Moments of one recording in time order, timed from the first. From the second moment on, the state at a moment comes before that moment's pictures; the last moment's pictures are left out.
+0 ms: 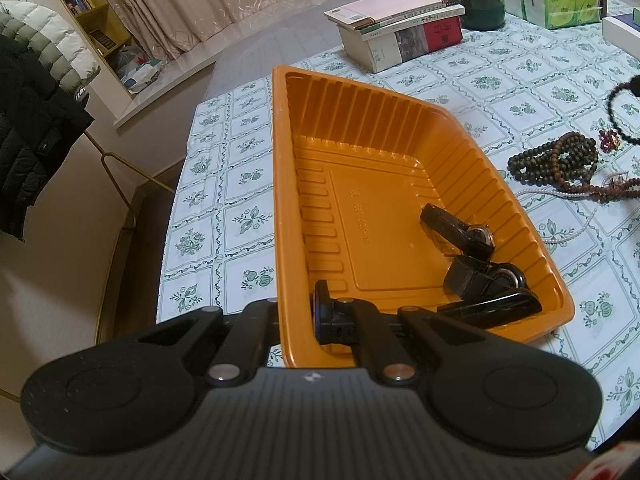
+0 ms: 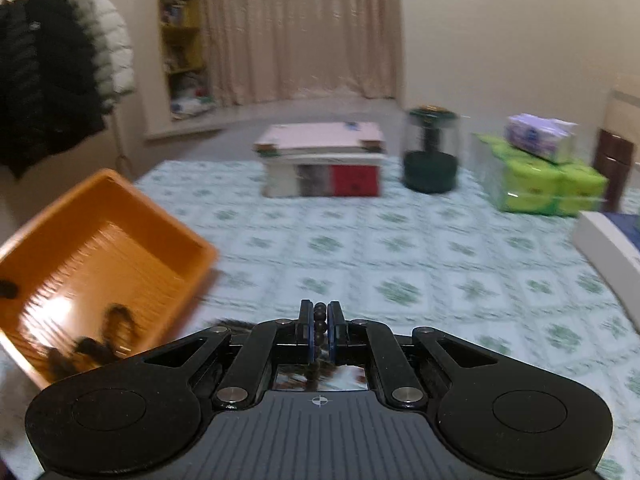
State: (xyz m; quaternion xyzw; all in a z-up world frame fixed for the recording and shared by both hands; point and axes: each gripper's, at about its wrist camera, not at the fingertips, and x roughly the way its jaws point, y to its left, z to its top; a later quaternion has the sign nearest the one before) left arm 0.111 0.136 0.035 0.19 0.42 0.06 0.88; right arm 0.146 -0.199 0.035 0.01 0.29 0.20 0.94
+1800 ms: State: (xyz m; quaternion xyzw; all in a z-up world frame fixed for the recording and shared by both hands) left arm 0.112 0.139 0.033 0.18 0.42 0.05 0.89; right arm 0.154 -0.111 0.017 0.08 0.33 0.31 0.89
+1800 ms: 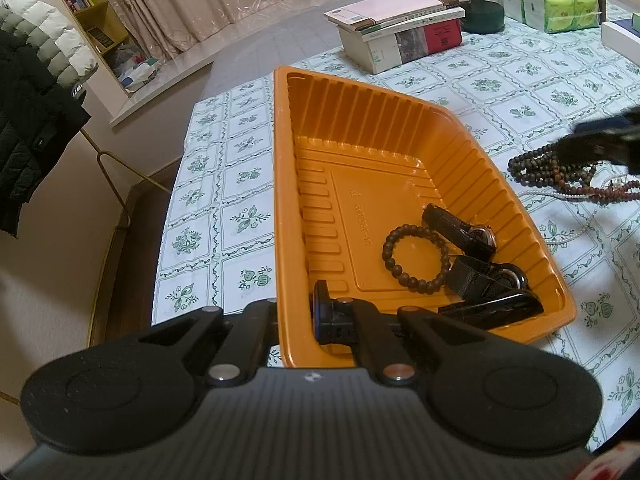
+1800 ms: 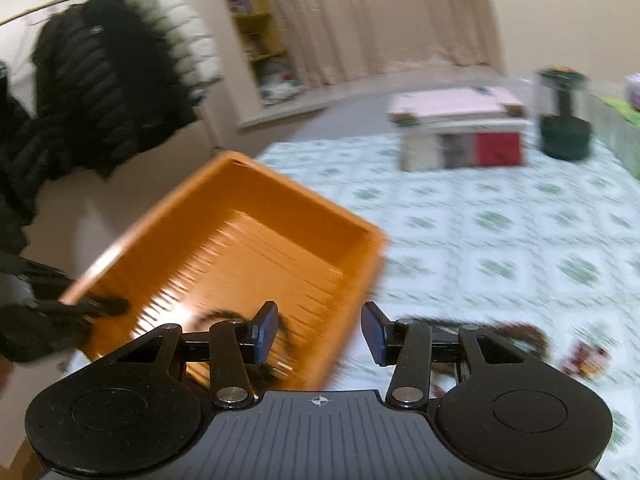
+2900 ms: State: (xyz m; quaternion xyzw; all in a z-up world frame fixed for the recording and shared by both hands) left arm 0.112 0.134 0.036 0.20 0.42 0.06 0.88; right arm 0.130 -0.232 -0.055 0.00 0.37 0.18 0.91
